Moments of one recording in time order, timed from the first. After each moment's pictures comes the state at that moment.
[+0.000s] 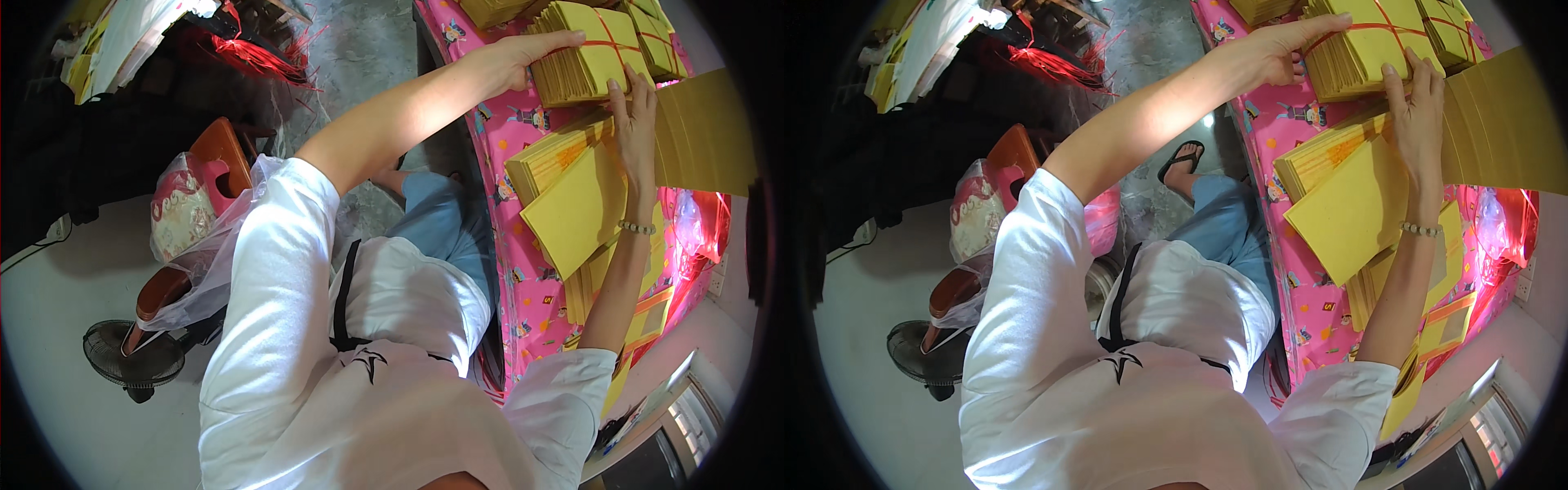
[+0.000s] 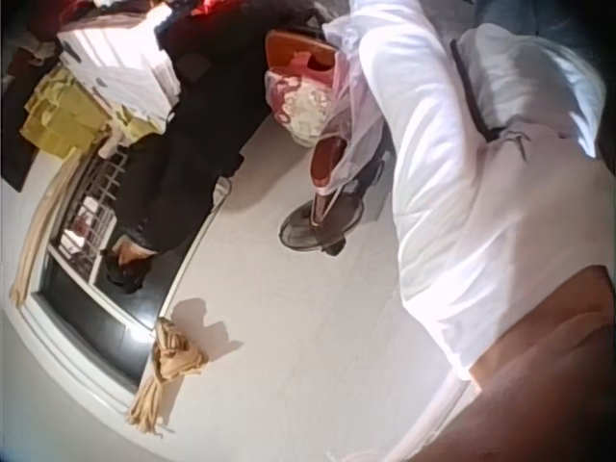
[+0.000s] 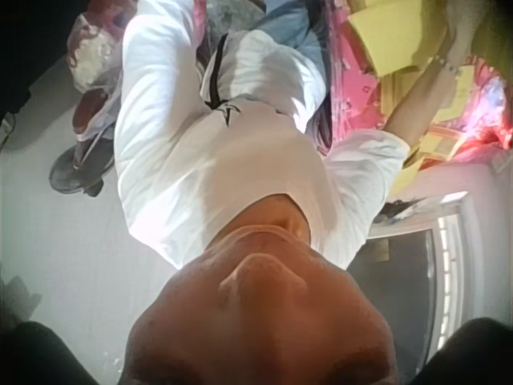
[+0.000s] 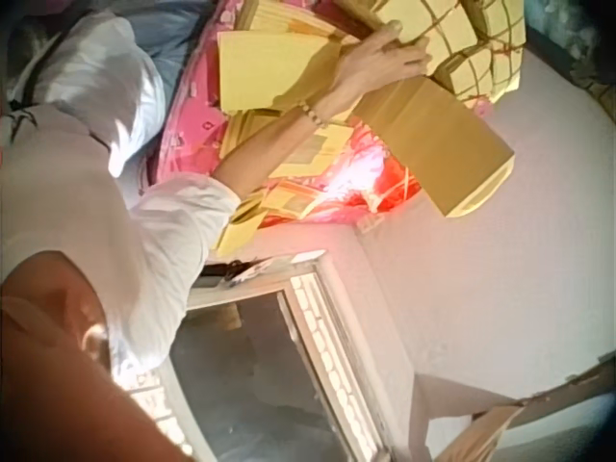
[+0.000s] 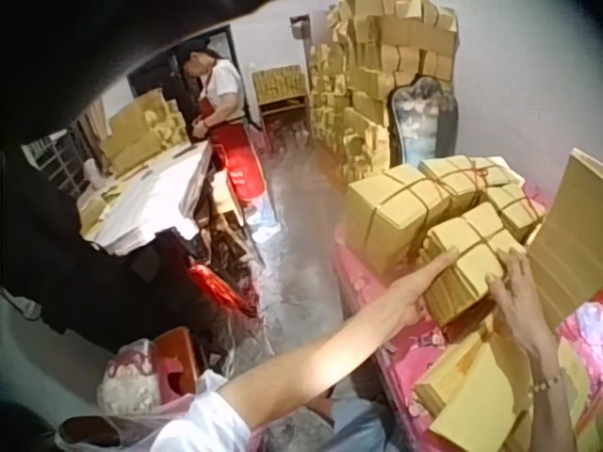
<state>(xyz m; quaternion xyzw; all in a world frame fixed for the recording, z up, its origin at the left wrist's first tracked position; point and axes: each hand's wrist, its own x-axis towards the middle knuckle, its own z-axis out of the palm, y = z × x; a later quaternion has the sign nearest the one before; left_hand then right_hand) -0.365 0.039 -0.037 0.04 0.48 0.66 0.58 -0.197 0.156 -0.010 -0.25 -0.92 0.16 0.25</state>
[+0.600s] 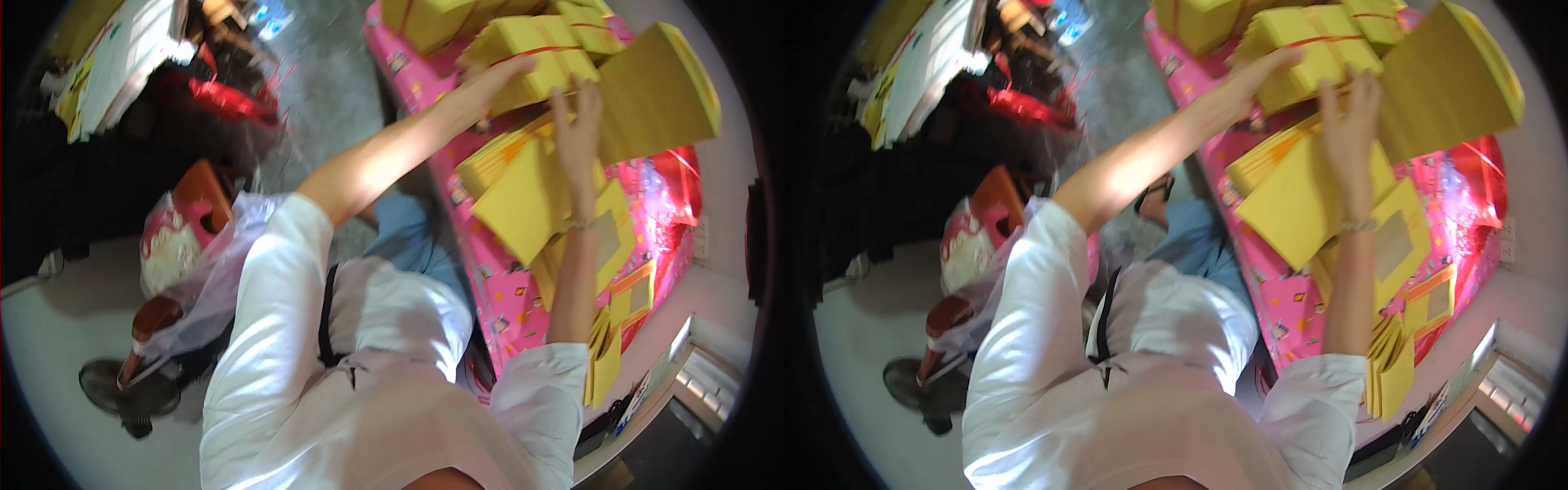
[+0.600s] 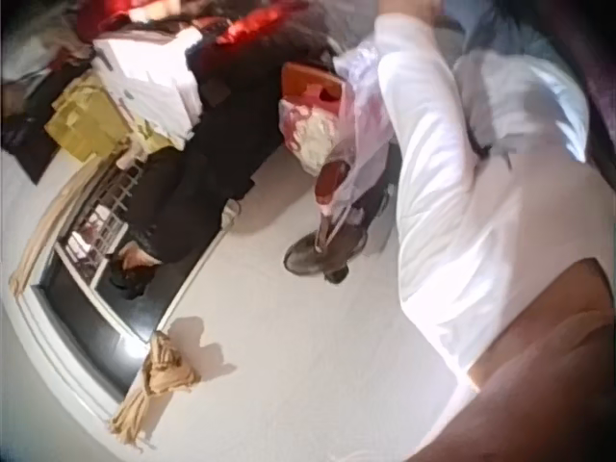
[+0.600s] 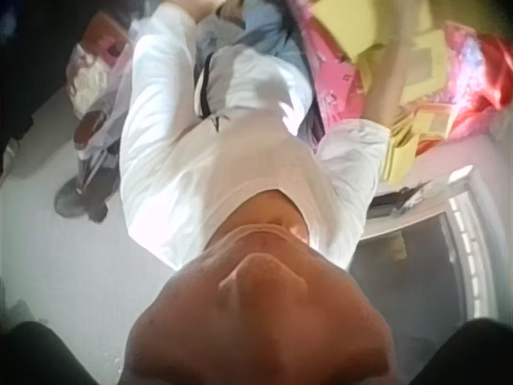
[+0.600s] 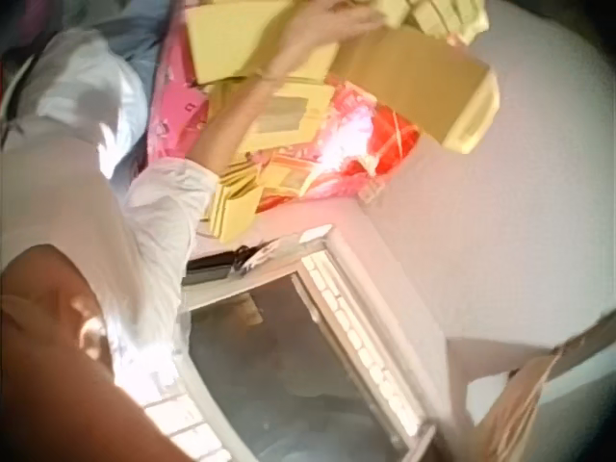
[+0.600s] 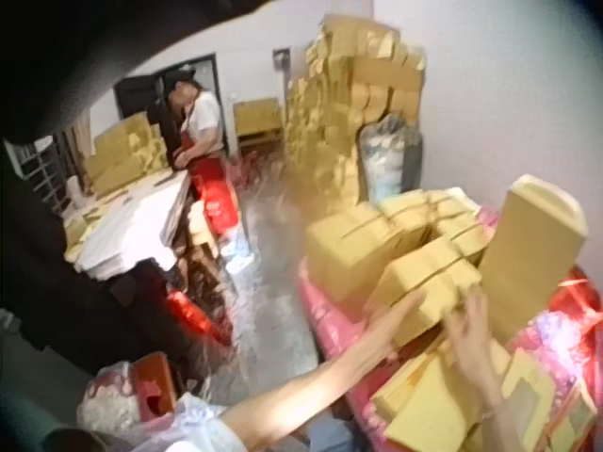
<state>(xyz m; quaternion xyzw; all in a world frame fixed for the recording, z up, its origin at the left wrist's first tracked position) -0.317 0.051 -0.059 0.05 0.51 0.71 0.48 -0.167 0.136 -0.013 -0.28 -0.89 0.15 0.34</state>
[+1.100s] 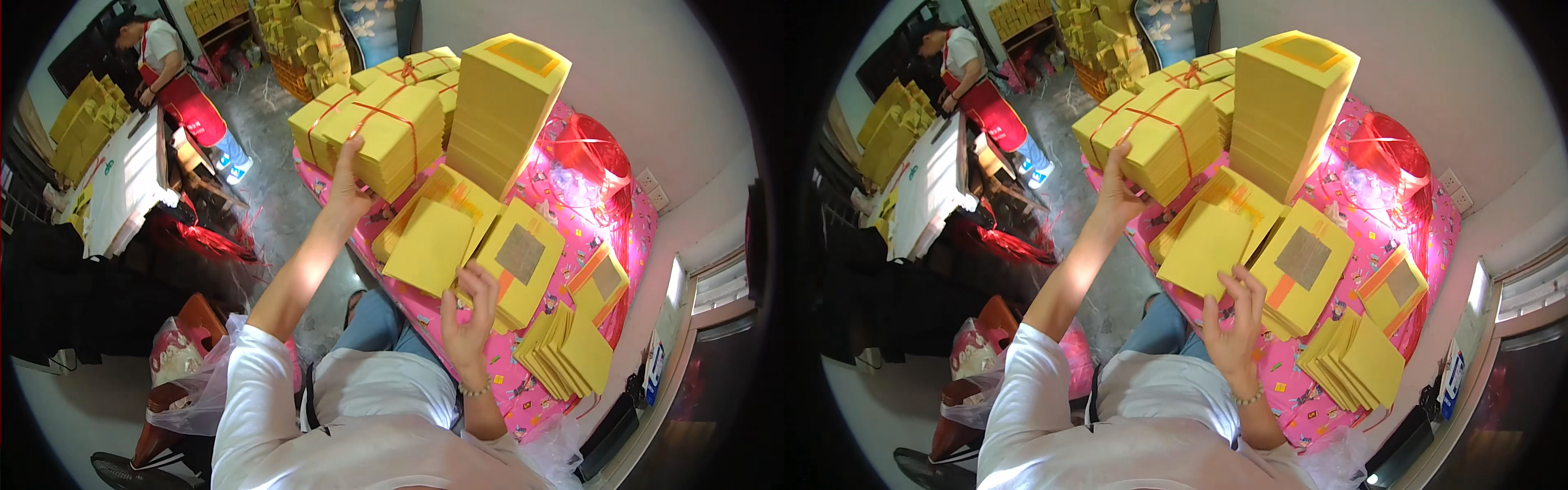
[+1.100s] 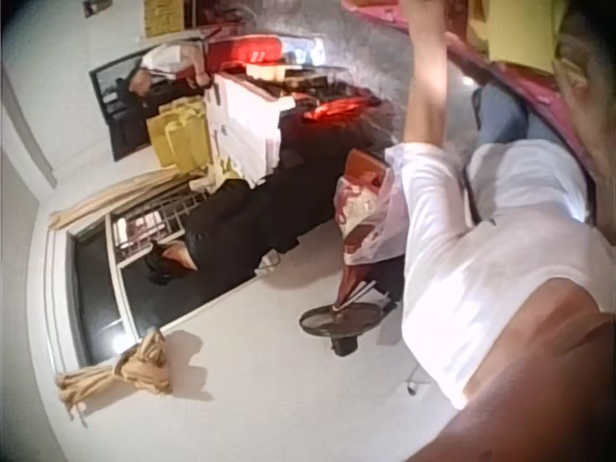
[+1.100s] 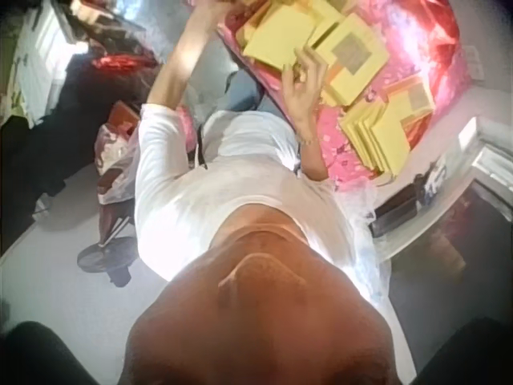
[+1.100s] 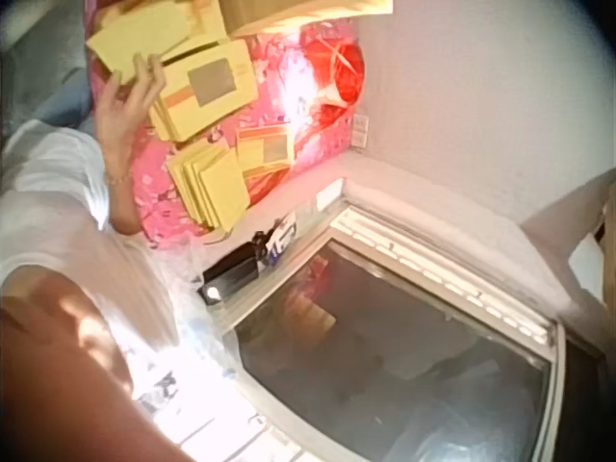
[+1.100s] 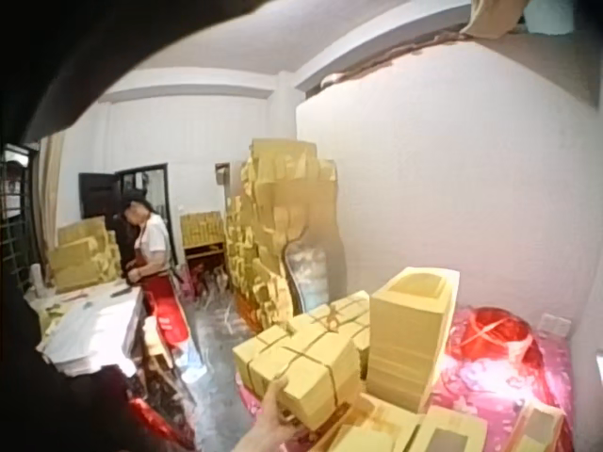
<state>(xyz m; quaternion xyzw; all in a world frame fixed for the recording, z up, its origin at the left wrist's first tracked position) -0.302 0.011 0.041 -0.06 0.42 0.77 0.48 -0.023 -0.058 0.025 -0.34 -0.76 0.30 0.47</state>
